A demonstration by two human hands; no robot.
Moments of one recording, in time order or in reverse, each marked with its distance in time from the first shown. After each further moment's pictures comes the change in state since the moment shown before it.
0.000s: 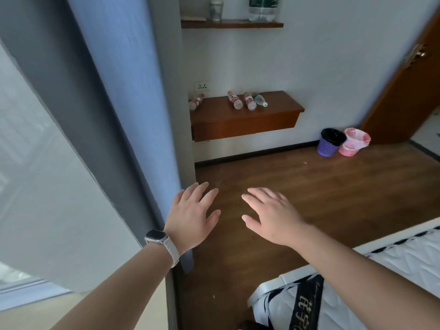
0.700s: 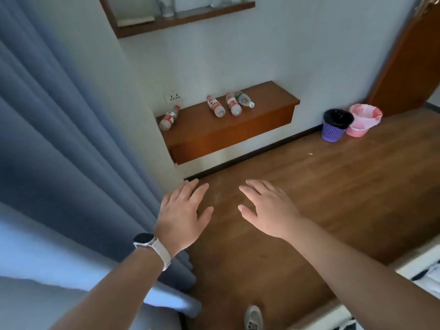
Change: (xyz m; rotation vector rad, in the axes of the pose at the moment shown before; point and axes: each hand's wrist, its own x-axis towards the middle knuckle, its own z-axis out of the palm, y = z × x) left_hand 0.261 -0.007 0.052 0.114 -0.136 -0.010; right_hand 0.190 0.174 0.008 0.190 0.024 0.142
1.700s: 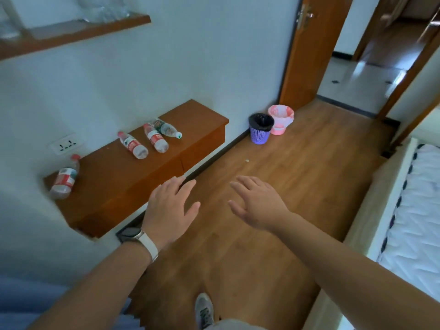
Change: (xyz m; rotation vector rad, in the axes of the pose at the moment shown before) left_hand 0.329 0.045 0.069 -0.134 -0.037 0.423; right_hand 0.161 0.175 -0.044 0.024 0.033 0.402
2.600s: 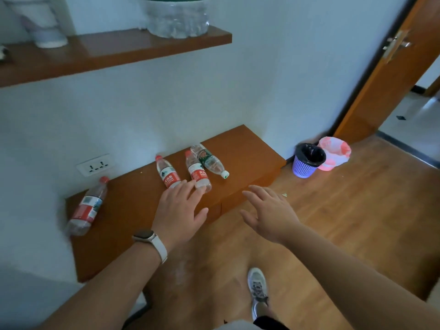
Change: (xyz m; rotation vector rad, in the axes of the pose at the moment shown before) left_hand 0.203 -0.202 0.031 0.032 0.044 -0.145; right_hand 0.314 -0.029 0.000 -0.064 -0.059 -0.128
